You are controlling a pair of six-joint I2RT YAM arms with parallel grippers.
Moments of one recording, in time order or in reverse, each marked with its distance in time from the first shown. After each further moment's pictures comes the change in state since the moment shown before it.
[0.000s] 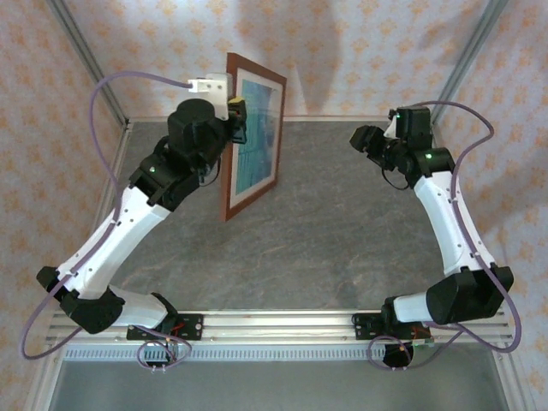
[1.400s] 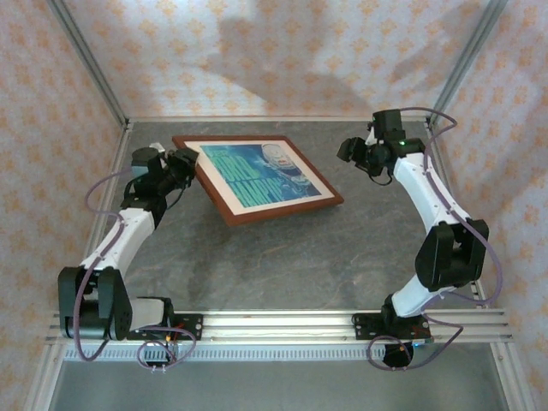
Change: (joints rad) left arm 0.626 -0.066 -0.875 0.602 0.789 -1.088; right arm 0.021 0.235 0.000 -0.008 0.024 -0.086
